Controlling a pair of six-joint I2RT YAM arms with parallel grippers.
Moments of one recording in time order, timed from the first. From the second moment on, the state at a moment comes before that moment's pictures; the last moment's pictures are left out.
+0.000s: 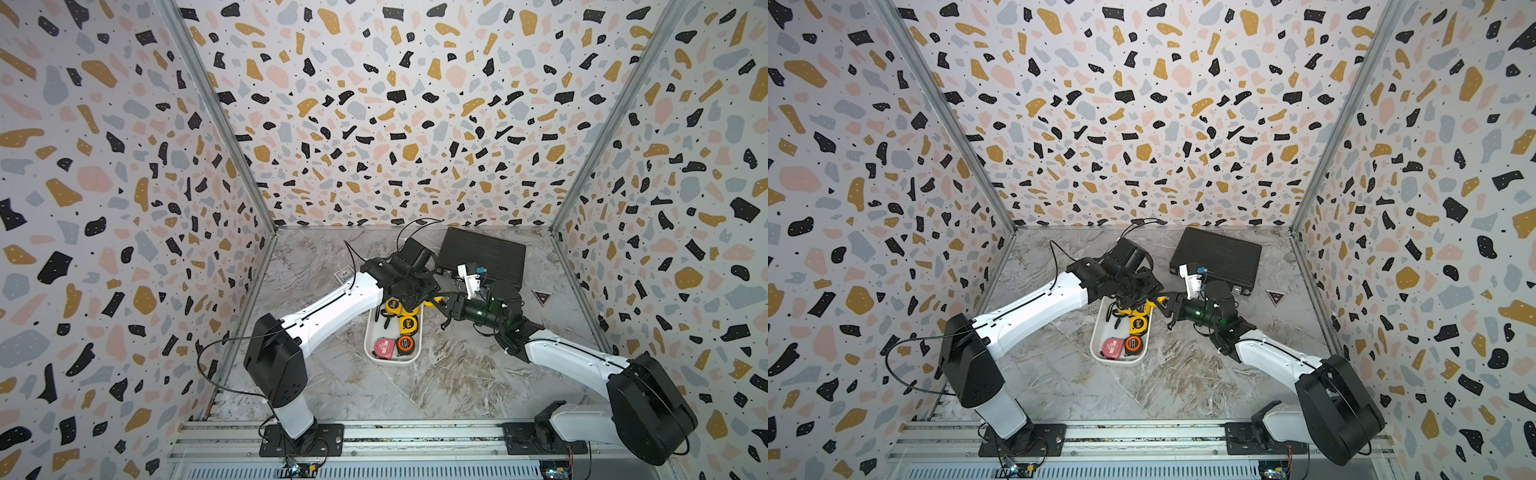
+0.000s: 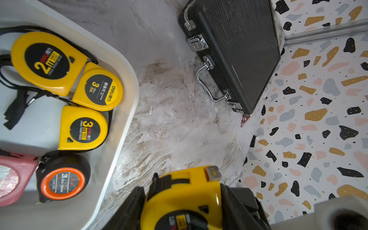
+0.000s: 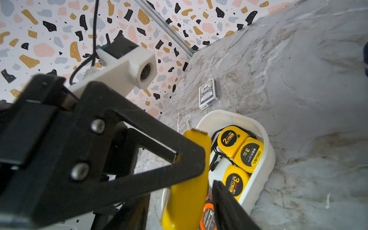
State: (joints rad) left arm -0.77 1.70 1.54 -0.74 0.13 -1.20; right arm 0.57 1.31 0.60 0.49 -0.51 0.75
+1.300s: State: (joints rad) left arm -0.76 1.69 1.42 -0.93 0.03 -0.77; right arm 0.15 1.34 0.49 0.01 -0.57 0.72
